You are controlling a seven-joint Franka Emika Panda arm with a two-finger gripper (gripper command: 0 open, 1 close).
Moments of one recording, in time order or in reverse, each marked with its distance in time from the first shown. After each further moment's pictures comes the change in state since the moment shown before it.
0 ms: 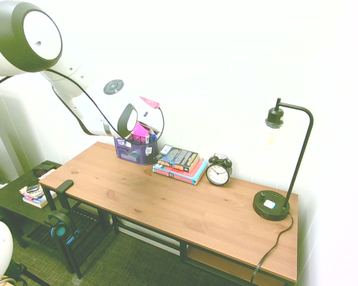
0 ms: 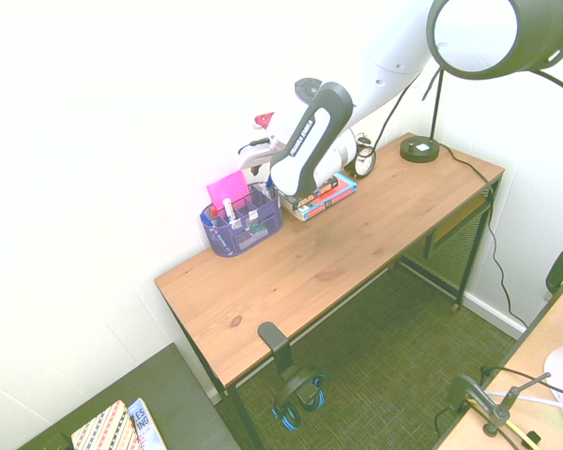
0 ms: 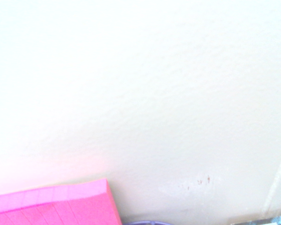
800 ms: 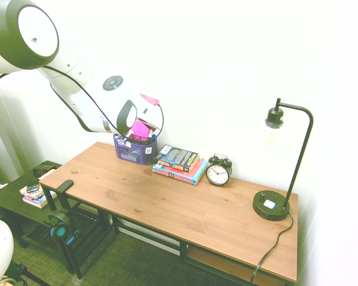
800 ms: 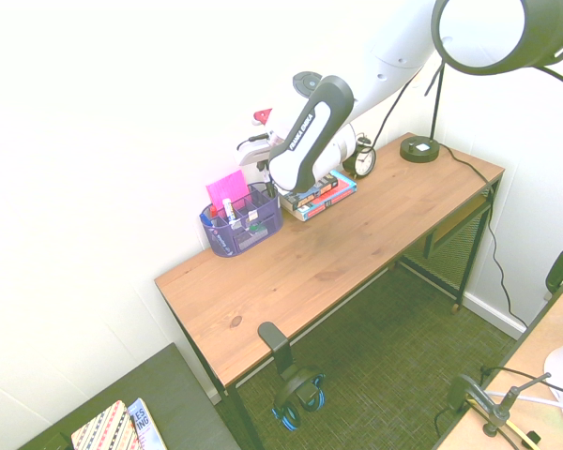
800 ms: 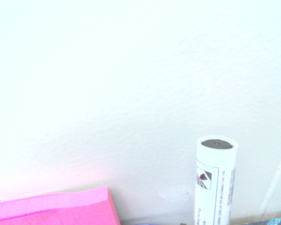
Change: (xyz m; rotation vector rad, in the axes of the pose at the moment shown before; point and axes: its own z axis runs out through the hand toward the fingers) arm 0.003 -0.003 -0.003 -0.027 -0.010 -0.003
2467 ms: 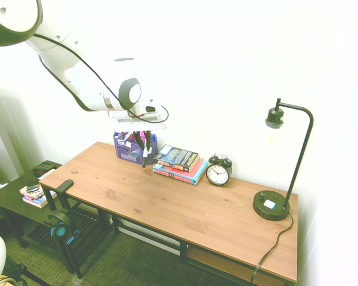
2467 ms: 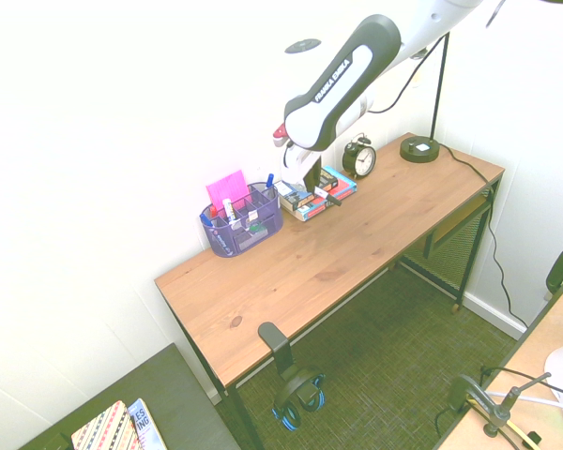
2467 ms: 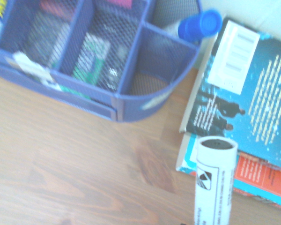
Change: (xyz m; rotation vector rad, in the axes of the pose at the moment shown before) arm 0.015 0.023 -0.068 -0.370 -0.369 -0.482
